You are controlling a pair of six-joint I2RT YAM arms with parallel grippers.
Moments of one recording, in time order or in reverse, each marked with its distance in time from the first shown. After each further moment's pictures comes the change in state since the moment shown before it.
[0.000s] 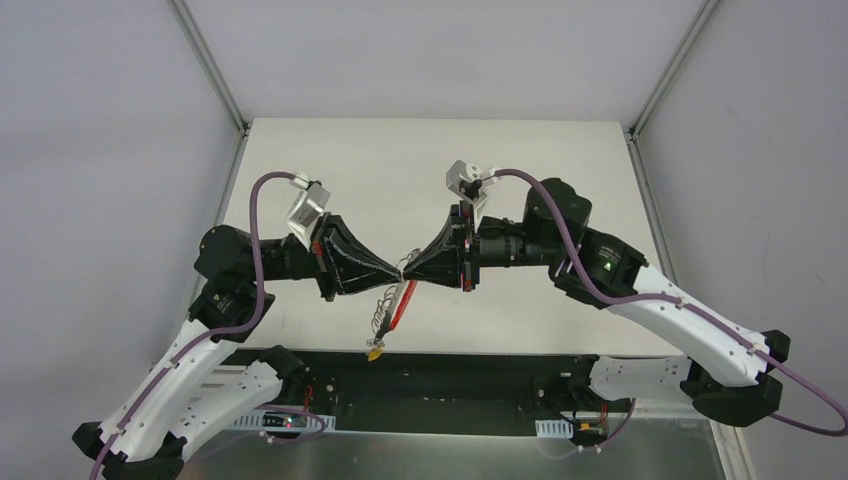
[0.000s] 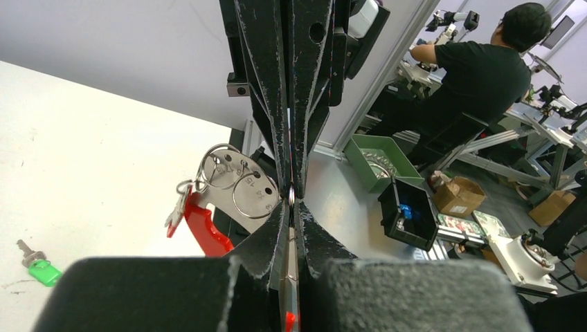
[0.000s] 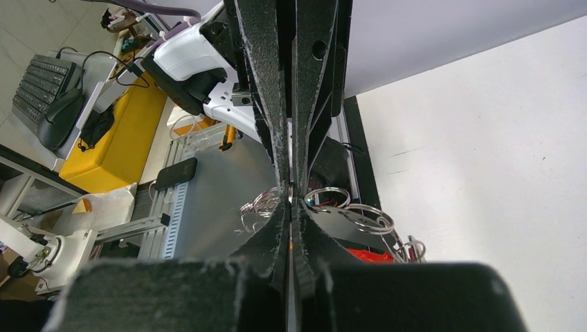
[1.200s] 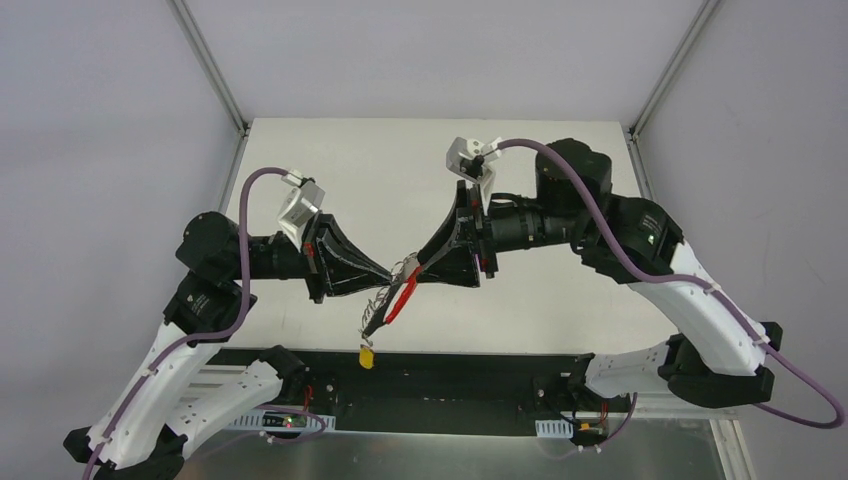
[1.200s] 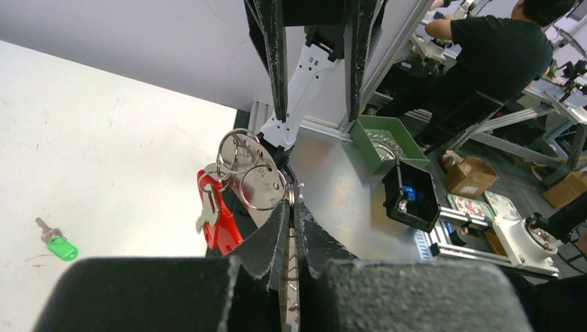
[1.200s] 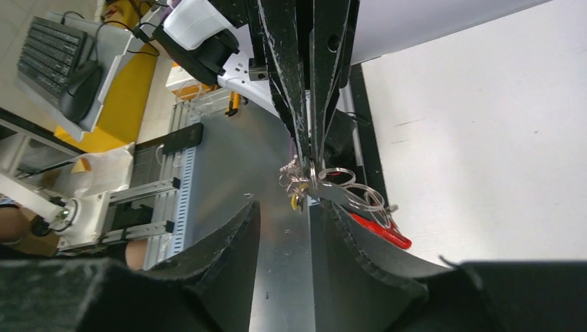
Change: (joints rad) left arm -0.001 0.024 0.172 -0.286 0.006 0.132; right arm 0.003 0.134 0.445 -0.475 -0.023 -0.118
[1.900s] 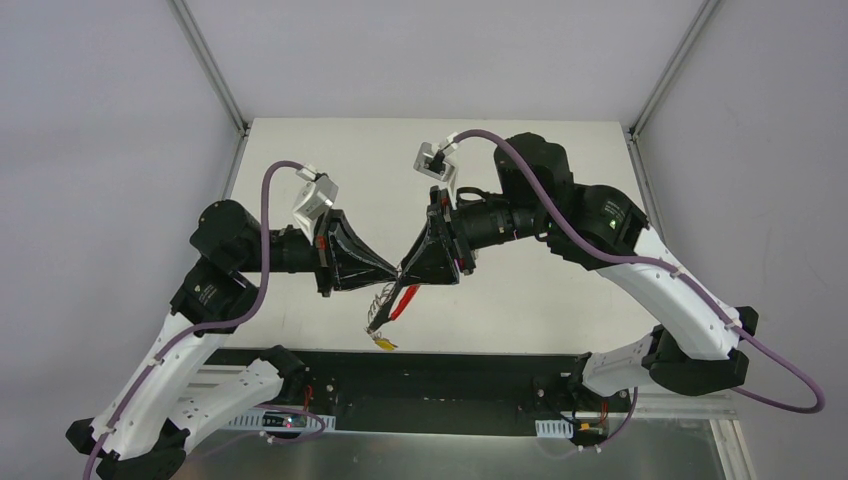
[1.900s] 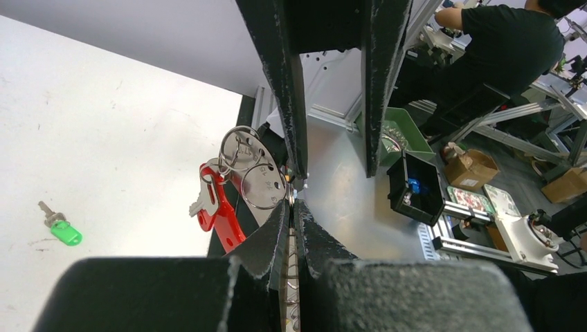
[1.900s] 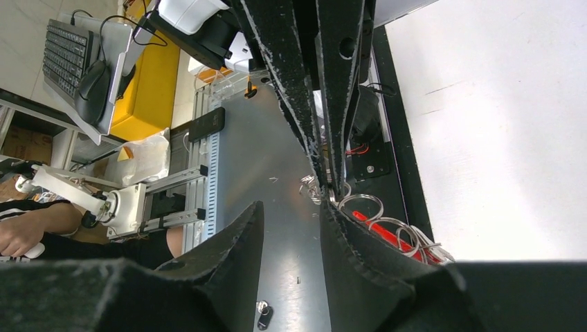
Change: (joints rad) left arm 0.000 0.047 0.027 -0.068 0.002 0.050; right arm 0.000 0.137 0.093 -0.074 -0.069 0.093
